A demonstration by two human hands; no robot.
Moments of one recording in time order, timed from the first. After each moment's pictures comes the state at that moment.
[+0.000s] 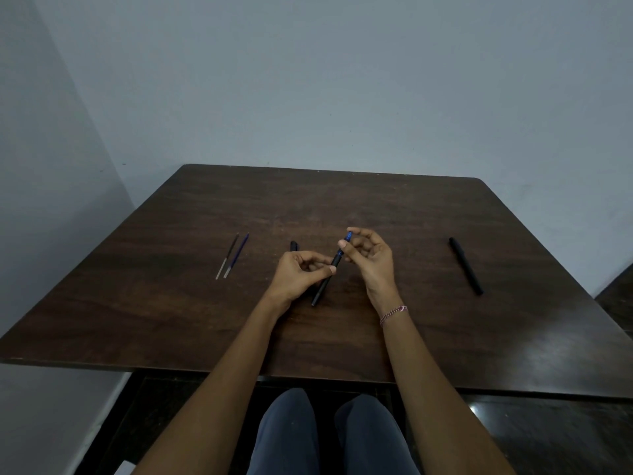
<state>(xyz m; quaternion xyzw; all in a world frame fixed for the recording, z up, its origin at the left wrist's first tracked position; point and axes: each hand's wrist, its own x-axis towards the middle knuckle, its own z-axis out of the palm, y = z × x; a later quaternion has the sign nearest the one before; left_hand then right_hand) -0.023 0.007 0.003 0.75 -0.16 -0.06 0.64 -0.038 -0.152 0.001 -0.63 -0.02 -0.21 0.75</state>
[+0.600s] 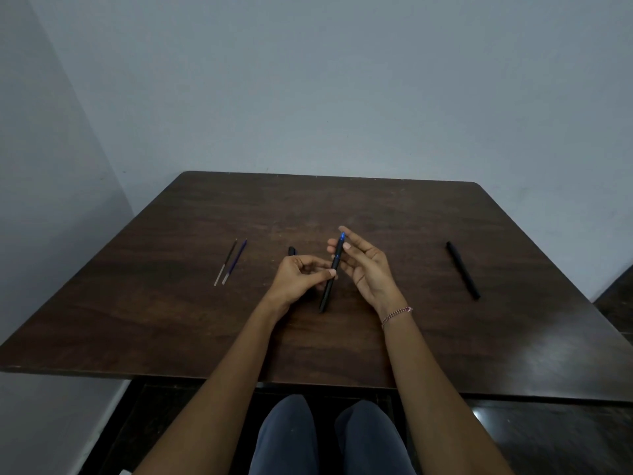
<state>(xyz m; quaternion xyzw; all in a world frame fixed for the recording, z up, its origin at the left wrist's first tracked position) -0.021 0.001 0.006 0.72 -0.16 -0.10 0.67 -0.038 -0.159 0.007 -0.48 -0.05 -0.03 0.87</state>
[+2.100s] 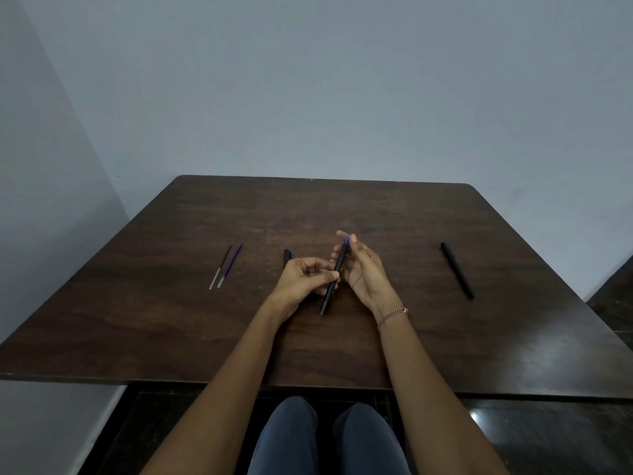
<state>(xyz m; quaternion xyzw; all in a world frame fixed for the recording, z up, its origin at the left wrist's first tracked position) -0.019 -0.010 -0.002 0.67 -0.18 -0.14 0.70 -0.039 -0.158 0.007 -0.46 0.00 -0.04 0.88</state>
